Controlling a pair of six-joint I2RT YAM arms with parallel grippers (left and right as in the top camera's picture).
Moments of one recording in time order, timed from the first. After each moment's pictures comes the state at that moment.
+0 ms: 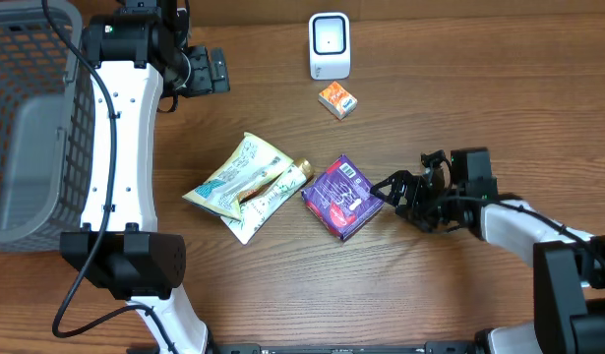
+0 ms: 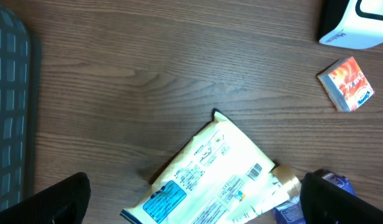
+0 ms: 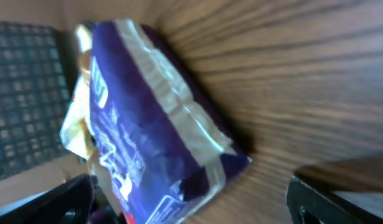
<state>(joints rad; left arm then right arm) -0.02 1.97 2.20 -1.41 -0.01 -0.21 0.11 1.64 0.62 -0.02 -0.80 0.63</state>
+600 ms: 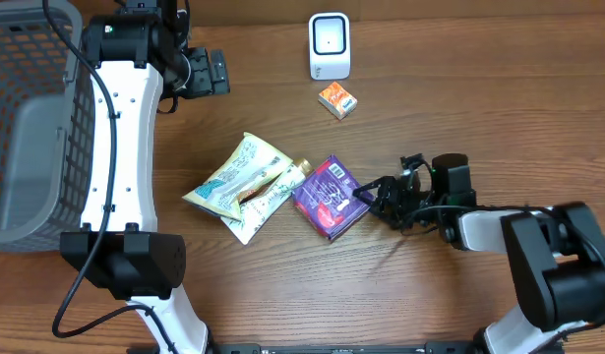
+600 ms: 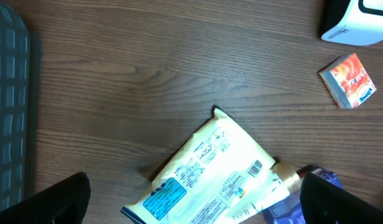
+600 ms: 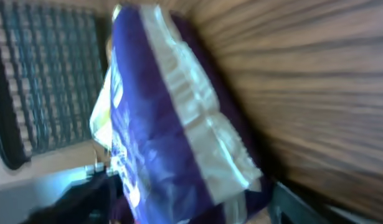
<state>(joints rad) -0.02 1.97 2.20 -1.42 -0.01 -0.21 0.20 1.81 0.55 0.42 -0.90 0.81</state>
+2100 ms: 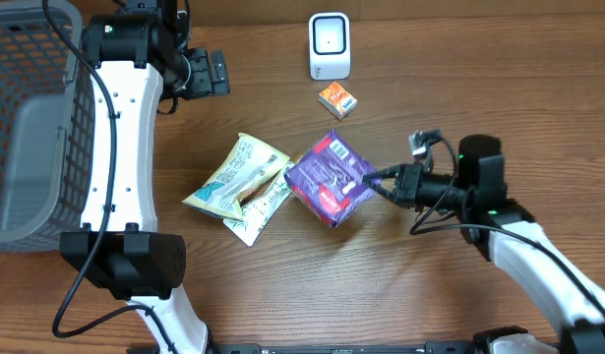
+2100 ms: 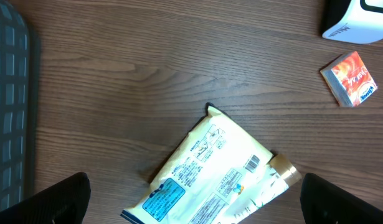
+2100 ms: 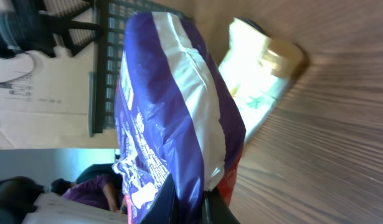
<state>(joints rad) -0.02 1.97 2.20 -1.42 -0.01 -0.21 0.18 1.34 0.65 0.12 -1.00 0.85</state>
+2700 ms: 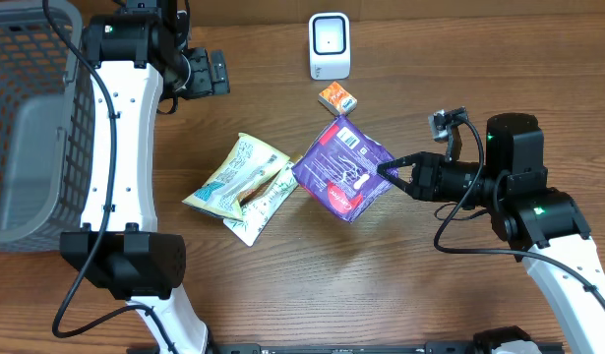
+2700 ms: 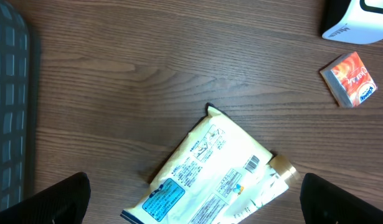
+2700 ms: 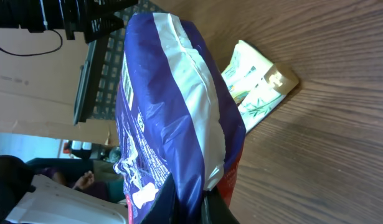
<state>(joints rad) -0.02 1.97 2.20 -1.42 -0.01 -0.21 0.18 1.15 0.95 -0.49 -0.88 0.54</state>
